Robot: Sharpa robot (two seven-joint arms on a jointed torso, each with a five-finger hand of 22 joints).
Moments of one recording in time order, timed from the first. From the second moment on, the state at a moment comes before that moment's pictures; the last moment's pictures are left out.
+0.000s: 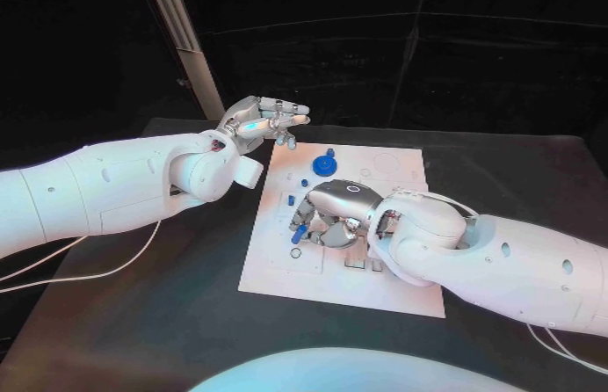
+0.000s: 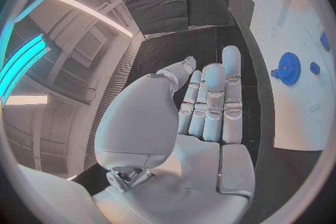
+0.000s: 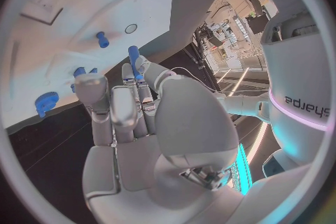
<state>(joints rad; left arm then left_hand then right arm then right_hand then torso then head) 1.29 -0.82 -0.16 1.41 0.02 -0.17 0.43 1.36 -0.13 0.44 0.00 0.05 1.03 0.18 0.11 0.07 1.08 0.11 0.21 0.07 1.21 0.03 1.06 0.55 0.18 1.20 0.12 0.63 0.71 1.09 -0.59 -0.03 1.67 -1.61 -0.19 -0.07 1.40 -0.04 0.47 -0.09 0.04 1.11 0.14 0.09 0.09 1.21 0.07 0.15 0.07 1.47 -0.02 1.24 0.97 0.13 1.32 0.08 1.15 0.87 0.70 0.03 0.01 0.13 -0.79</state>
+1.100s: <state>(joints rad) 1.29 -0.81 -0.16 1.40 0.02 -0.16 0.43 1.36 -0.13 0.44 0.00 0.05 1.03 0.18 0.11 0.07 1.08 0.11 0.21 0.07 1.21 0.03 1.06 0.55 0.18 1.20 0.12 0.63 0.71 1.08 -0.54 -0.06 1.62 -1.71 -0.13 -0.07 1.40 -0.04 0.47 -0.09 0.05 1.11 0.14 0.08 0.09 1.21 0.07 0.15 0.07 1.47 -0.02 1.24 0.97 0.13 1.32 0.08 1.15 0.87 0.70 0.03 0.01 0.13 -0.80</state>
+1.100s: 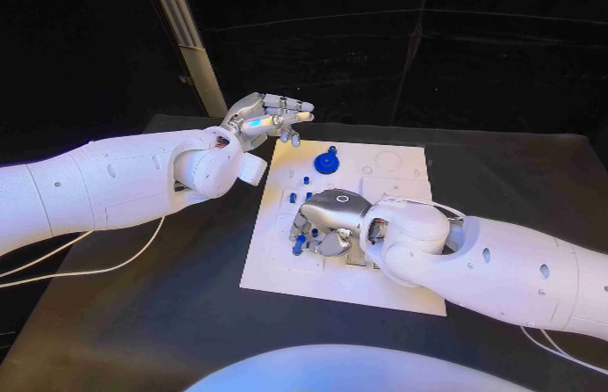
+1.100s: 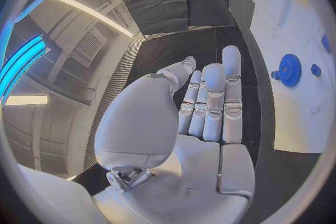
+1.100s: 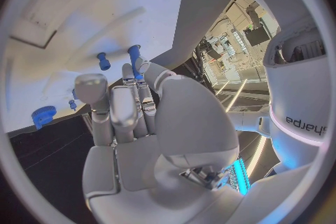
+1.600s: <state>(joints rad) 1.29 -0.82 -0.16 1.40 0.02 -0.16 0.43 1.36 -0.13 0.44 0.00 0.05 1.03 0.18 0.11 0.07 1.08 0.11 0.21 0.07 1.21 0.03 1.06 0.55 0.18 1.20 0.12 0.63 0.71 1.08 -0.52 -0.06 1.62 -1.78 -0.10 -0.09 1.38 -0.06 0.47 -0.09 0.05 1.10 0.15 0.08 0.09 1.20 0.08 0.13 0.07 1.47 -0.02 1.24 0.96 0.13 1.31 0.09 1.15 0.86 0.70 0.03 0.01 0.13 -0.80</state>
